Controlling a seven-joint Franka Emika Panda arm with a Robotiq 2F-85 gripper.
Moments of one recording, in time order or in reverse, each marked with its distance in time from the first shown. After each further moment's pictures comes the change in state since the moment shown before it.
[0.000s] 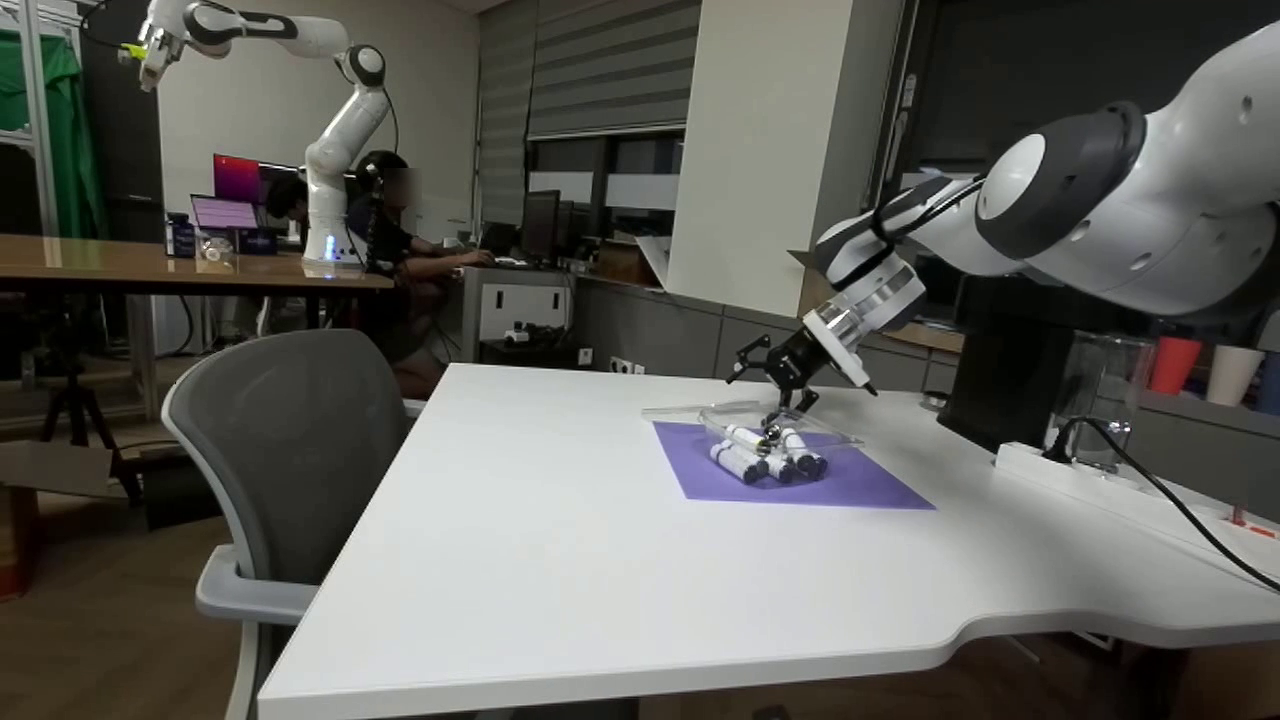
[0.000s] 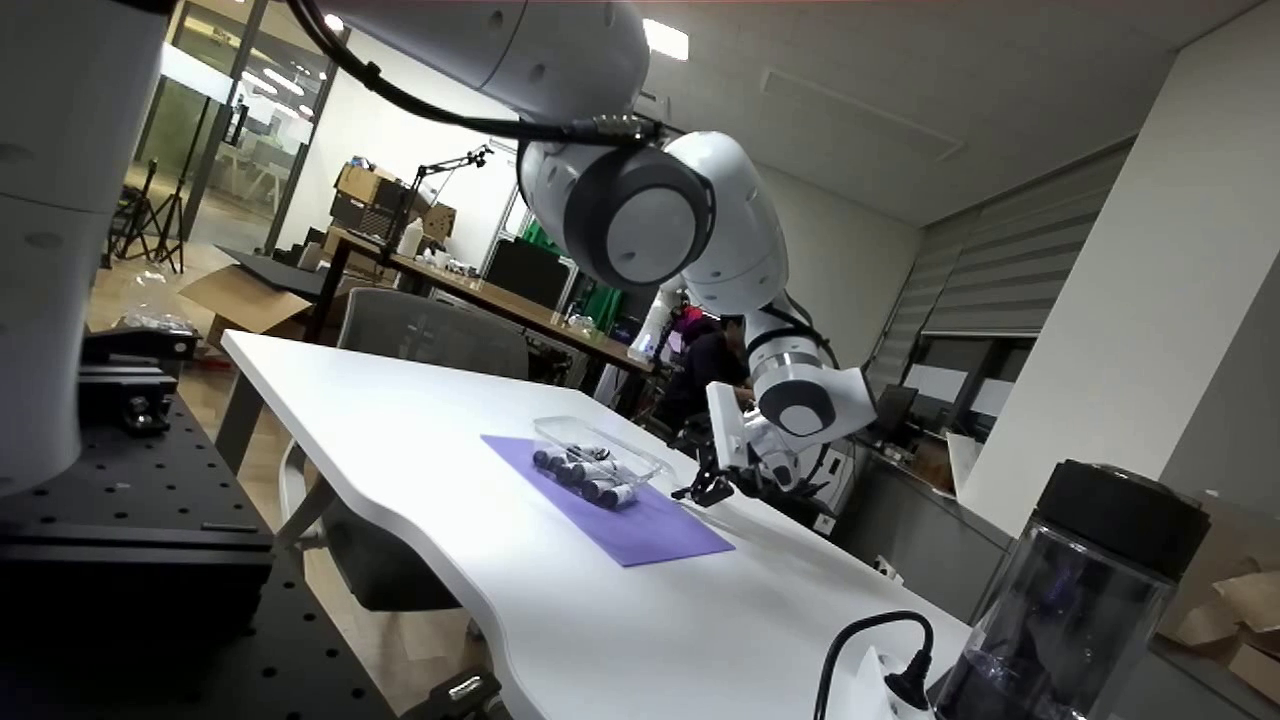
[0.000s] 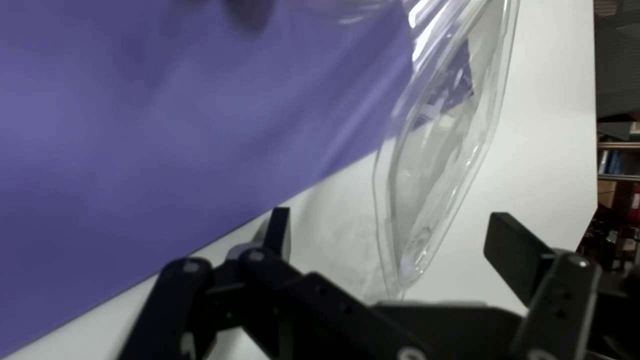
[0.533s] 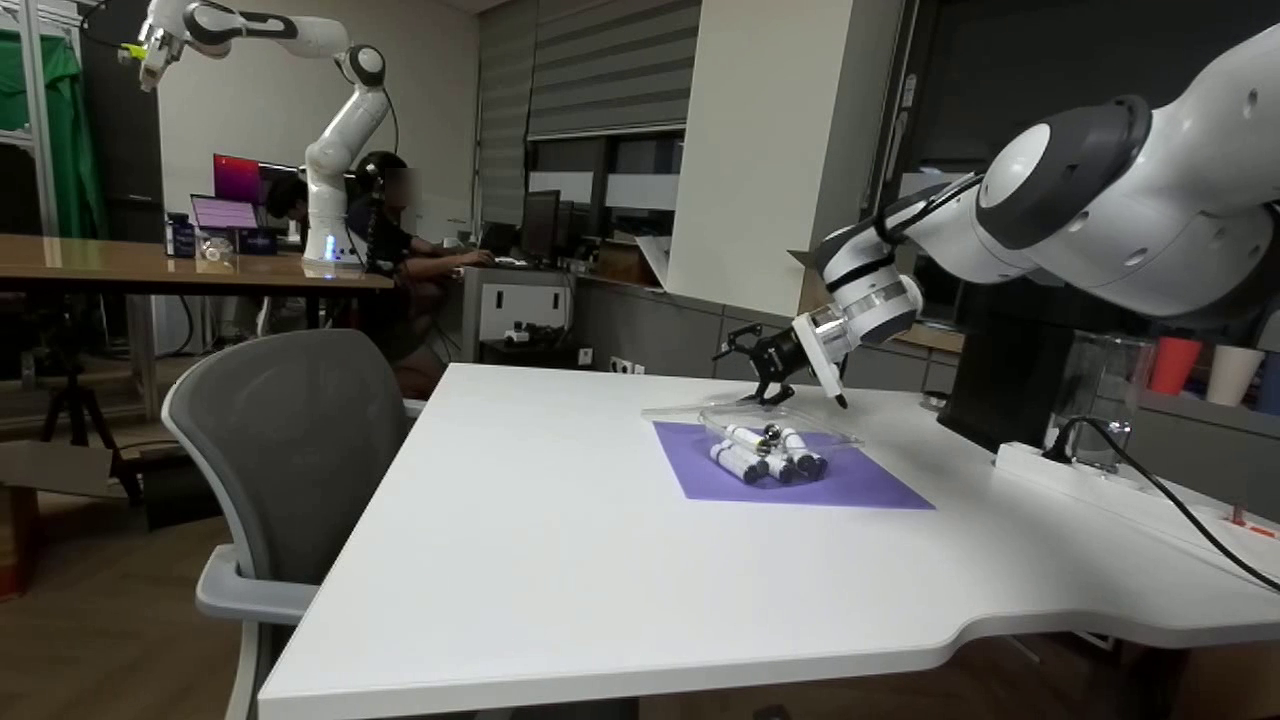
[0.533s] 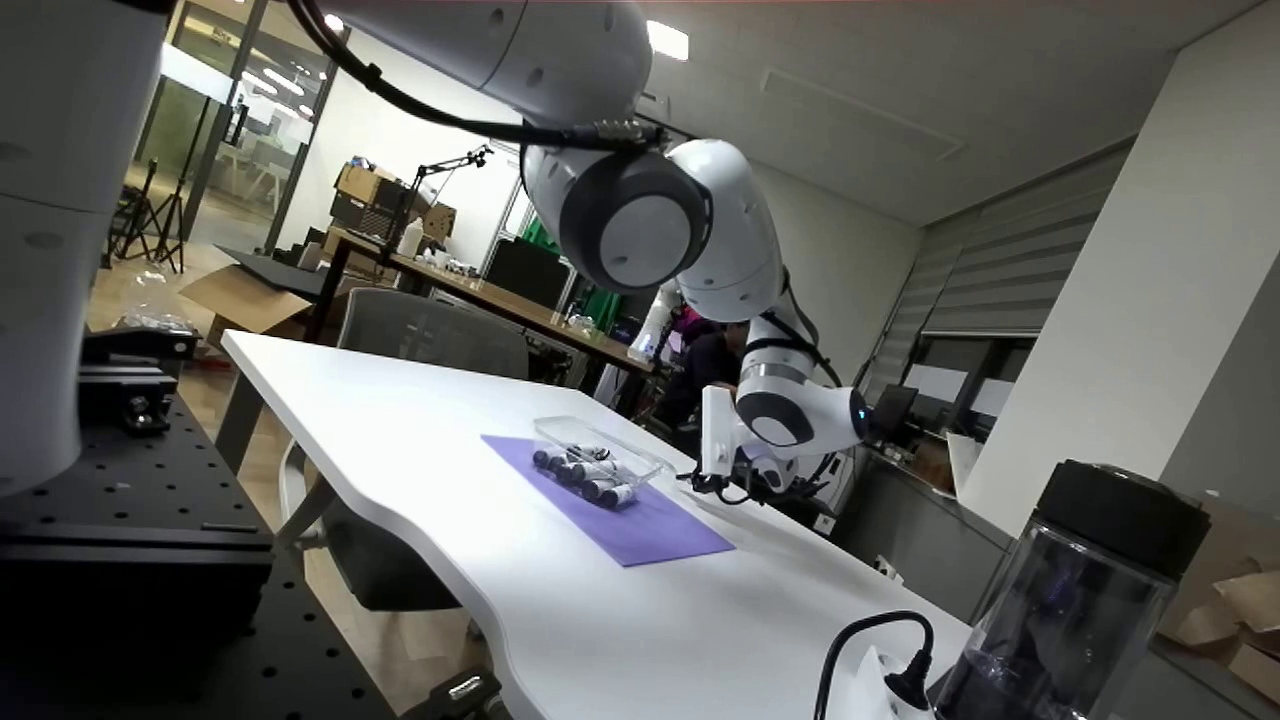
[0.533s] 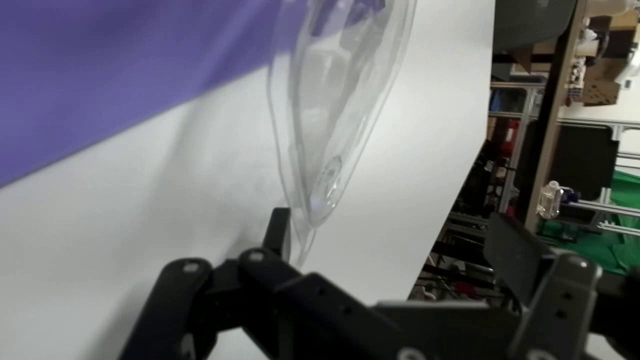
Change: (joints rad) arm -0.015 0.000 0.072 -0.066 0.218 0.189 -0.173
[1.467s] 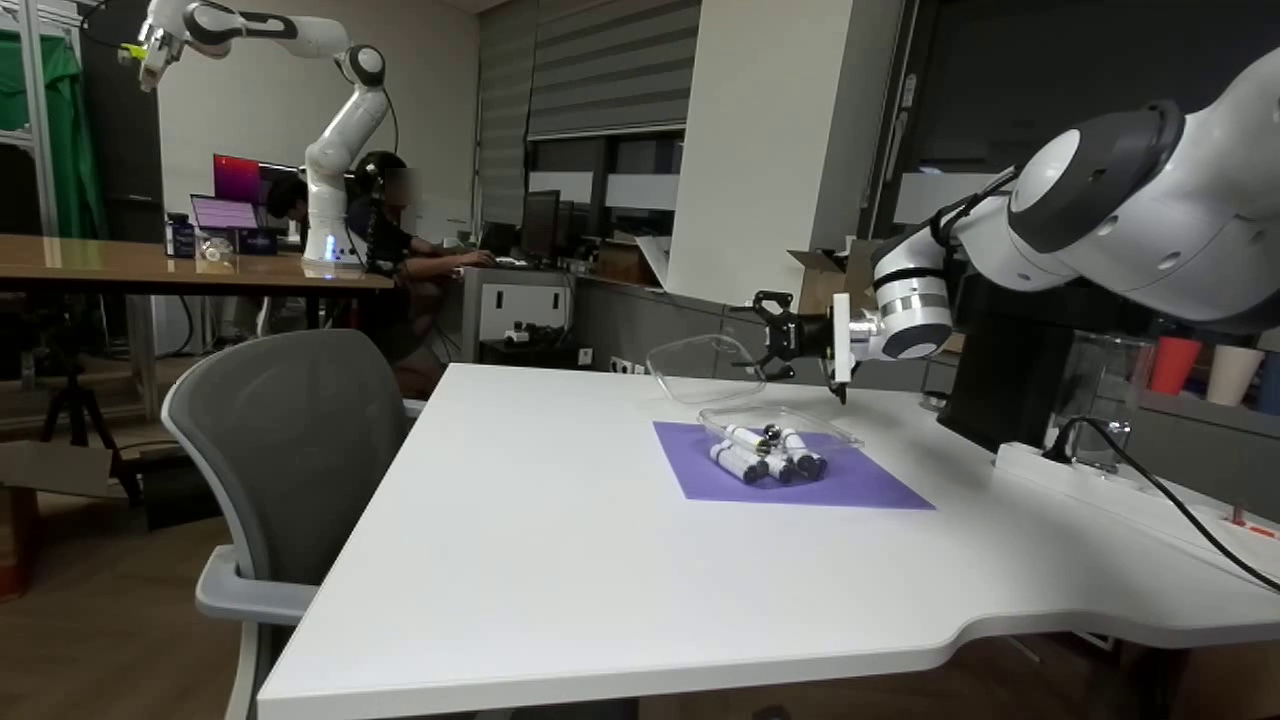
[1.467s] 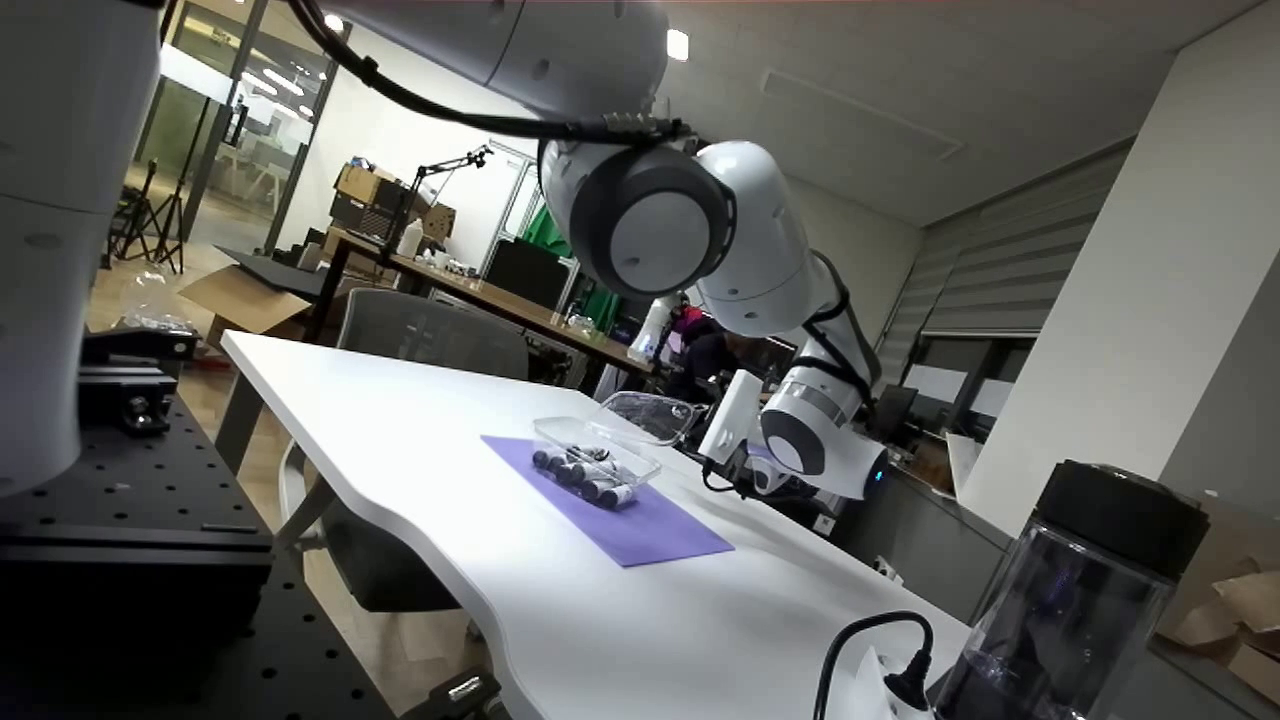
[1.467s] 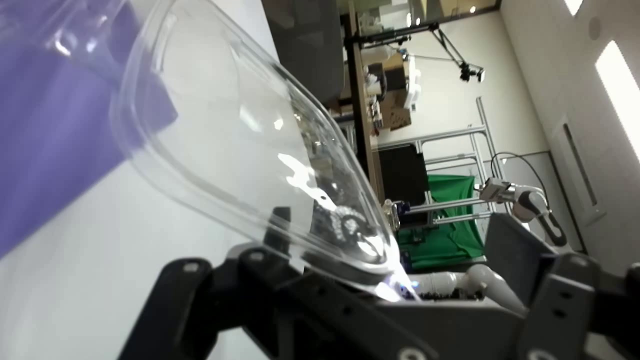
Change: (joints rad) arm -0.088 0.000 -0.001 -0.025 0.369 -0.350 0.006
